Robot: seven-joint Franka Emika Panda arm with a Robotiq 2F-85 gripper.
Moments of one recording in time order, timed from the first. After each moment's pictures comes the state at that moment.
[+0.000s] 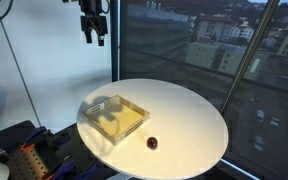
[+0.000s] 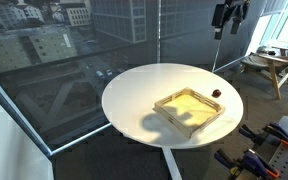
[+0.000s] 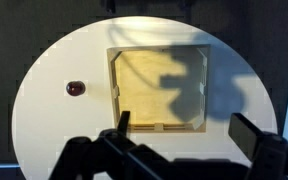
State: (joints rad) arm -0.01 -0.35 0.06 -2.20 -0.04 1.82 0.16
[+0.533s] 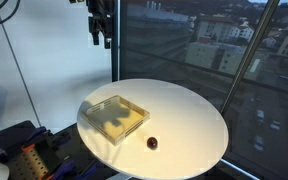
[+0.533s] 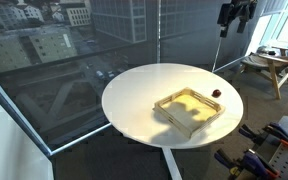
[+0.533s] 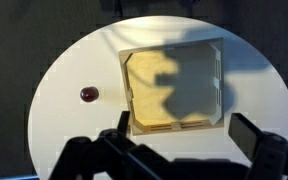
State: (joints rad) arm -0.05 -0.35 0.01 -2.20 -0.04 1.82 0.16
